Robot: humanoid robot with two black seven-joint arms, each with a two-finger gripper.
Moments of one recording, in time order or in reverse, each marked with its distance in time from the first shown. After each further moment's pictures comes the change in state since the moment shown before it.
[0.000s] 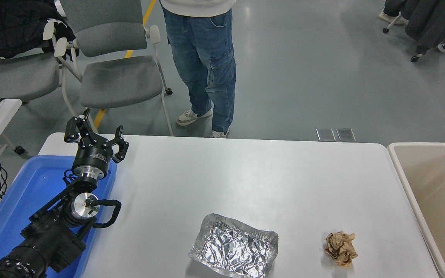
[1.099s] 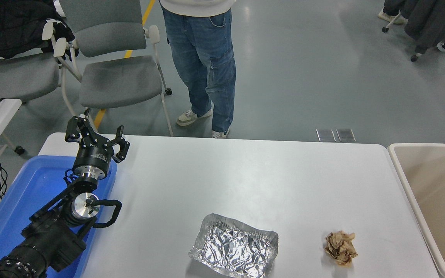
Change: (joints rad) left arm -0.001 -0.001 0.000 0.000 0.001 -0.001 0.001; right arm 0.064 -0.191 0.620 0.531 -0.021 0.098 0.033
